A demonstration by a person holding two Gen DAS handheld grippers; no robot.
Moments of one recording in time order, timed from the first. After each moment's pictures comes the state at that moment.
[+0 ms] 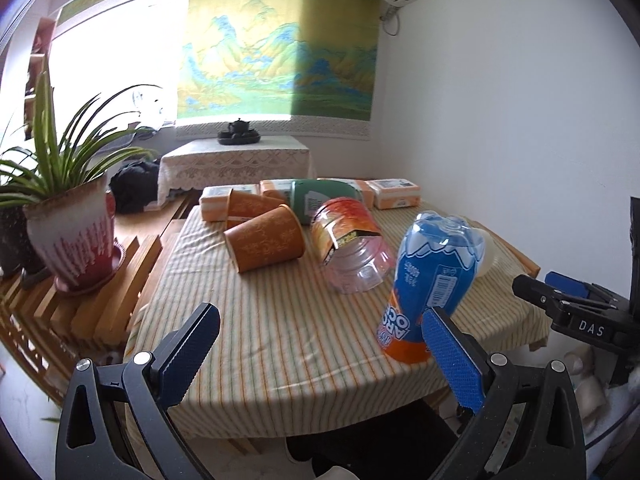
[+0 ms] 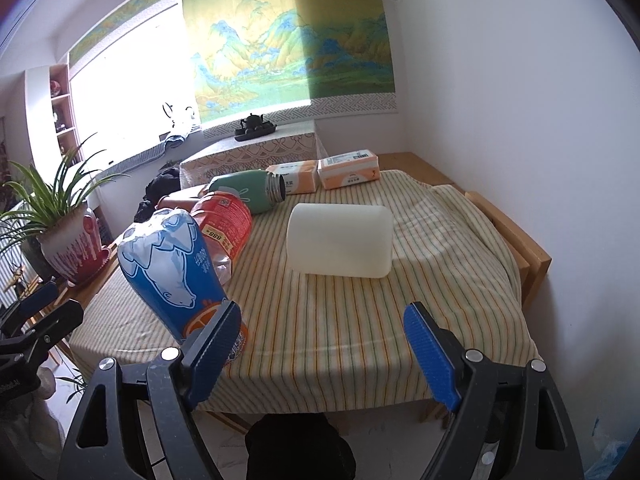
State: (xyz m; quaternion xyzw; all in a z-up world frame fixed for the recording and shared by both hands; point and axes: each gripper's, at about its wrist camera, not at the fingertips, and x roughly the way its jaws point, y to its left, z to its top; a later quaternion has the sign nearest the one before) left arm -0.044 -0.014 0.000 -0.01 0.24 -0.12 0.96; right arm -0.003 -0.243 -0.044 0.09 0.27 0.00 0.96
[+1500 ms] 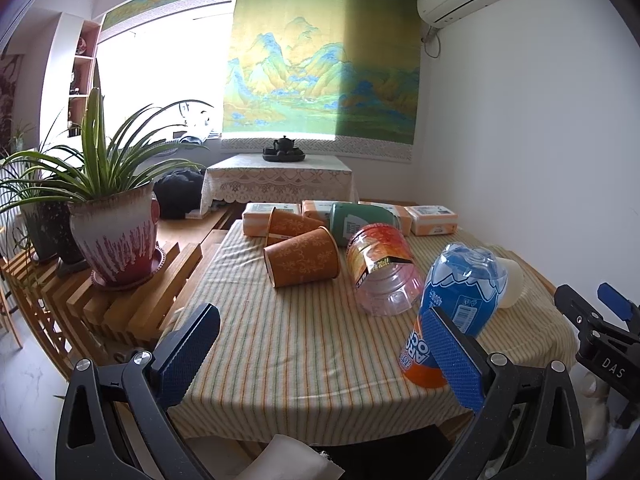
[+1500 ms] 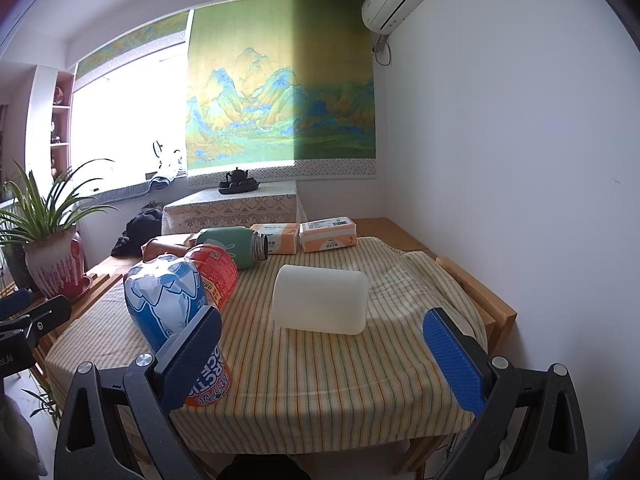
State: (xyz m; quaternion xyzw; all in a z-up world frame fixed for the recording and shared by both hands) left arm -0.055 -0.019 0.010 -0.02 0.21 -0.03 0.98; right arm -0.031 -0.233 -0.028 0.04 0.16 -0.06 0.98
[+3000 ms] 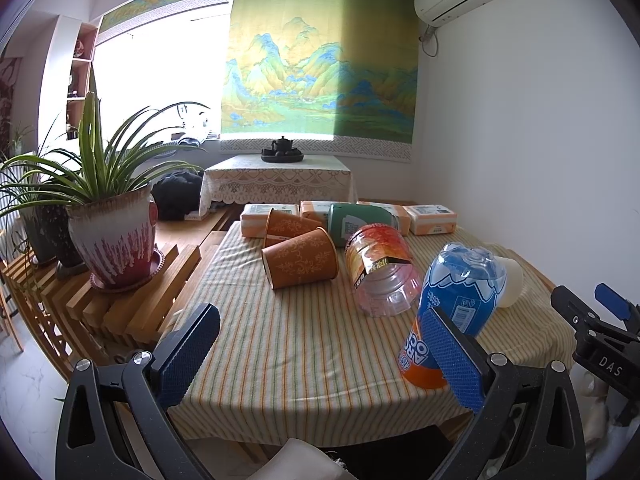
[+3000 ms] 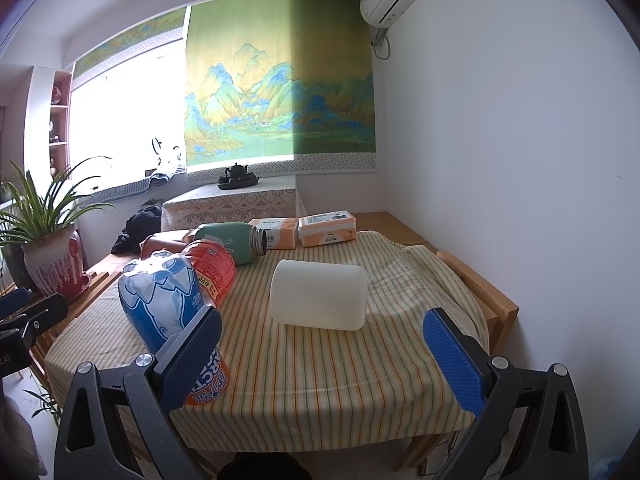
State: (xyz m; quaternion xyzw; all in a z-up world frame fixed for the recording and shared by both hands) left arm -0.053 -0.023 0.009 -0.02 0.21 -0.03 0.98; right arm -0.026 -0.234 -0.033 0.05 0.17 -0.06 0.98
